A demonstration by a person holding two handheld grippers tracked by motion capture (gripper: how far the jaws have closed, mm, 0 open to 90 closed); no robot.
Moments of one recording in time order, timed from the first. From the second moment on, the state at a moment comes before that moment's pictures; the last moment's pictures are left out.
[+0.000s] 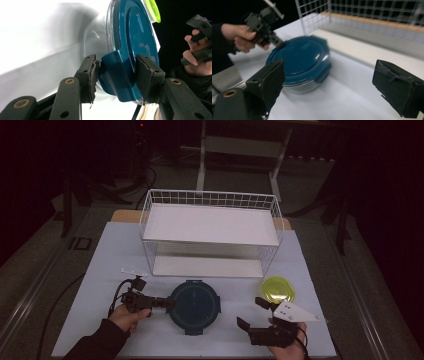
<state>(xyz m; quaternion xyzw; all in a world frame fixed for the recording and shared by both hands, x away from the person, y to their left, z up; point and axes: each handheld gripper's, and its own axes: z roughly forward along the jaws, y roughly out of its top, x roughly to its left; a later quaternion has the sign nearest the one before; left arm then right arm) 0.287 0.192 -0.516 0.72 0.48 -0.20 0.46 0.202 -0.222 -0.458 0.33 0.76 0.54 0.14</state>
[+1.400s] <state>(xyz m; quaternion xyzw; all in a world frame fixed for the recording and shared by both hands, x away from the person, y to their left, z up) 0.254 0.193 -0.507 0.76 0.40 -0.15 0.49 0.261 -0.178 -0.510 0.41 0.75 0.49 -0.17</state>
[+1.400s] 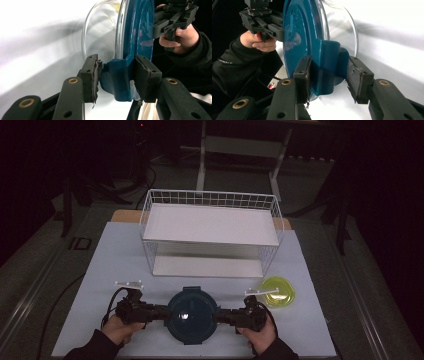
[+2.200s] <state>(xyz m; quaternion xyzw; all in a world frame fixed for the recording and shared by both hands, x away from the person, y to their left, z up) 0.254 0.186 -0.481 0.73 0.44 -0.14 0.50 0.262 -0.181 -0.490 0.44 0.73 0.50 -0.15</state>
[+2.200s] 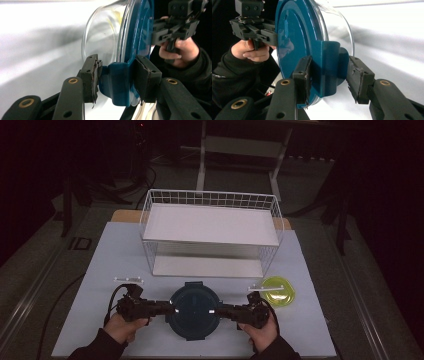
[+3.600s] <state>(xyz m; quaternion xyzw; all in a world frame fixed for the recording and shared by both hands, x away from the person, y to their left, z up) 0.323 0.177 -0.335 0.71 0.41 -0.06 0.57 0.330 -0.192 -0.357 0.42 0.70 0.57 -0.10</state>
